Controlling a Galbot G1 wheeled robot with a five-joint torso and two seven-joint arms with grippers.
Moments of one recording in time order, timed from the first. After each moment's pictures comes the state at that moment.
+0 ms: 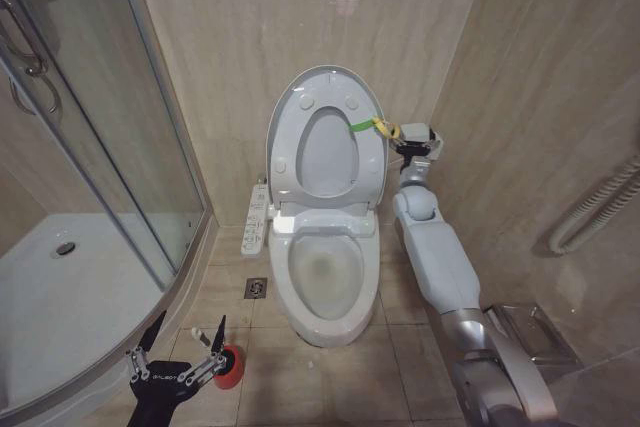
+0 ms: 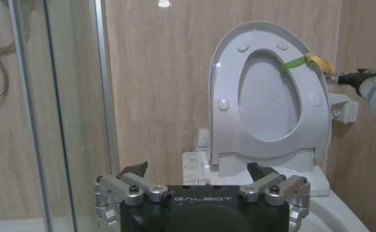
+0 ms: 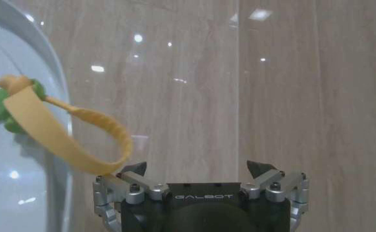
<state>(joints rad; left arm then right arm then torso) 2.12 -1.35 -0.60 -2.50 -0.12 -0.17 -0.06 -0.36 1.37 0.44 1.16 0.10 0.08 0.29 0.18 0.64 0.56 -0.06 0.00</state>
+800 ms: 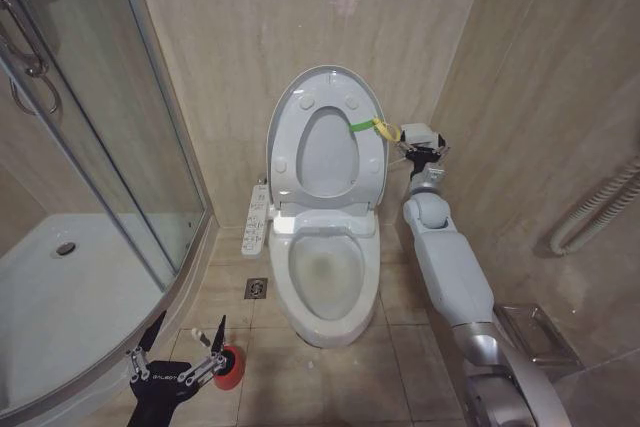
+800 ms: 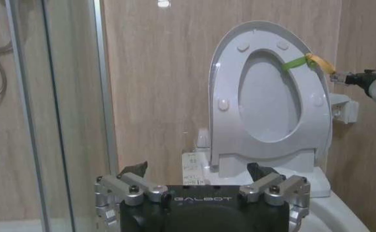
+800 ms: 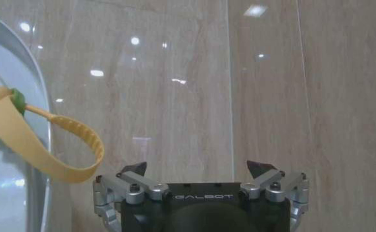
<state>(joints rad) 2.12 -1.35 -0.60 -2.50 -0.12 -0.17 -0.06 -0.40 1.35 0.46 1.22 0.16 0.08 0.26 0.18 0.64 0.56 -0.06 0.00</state>
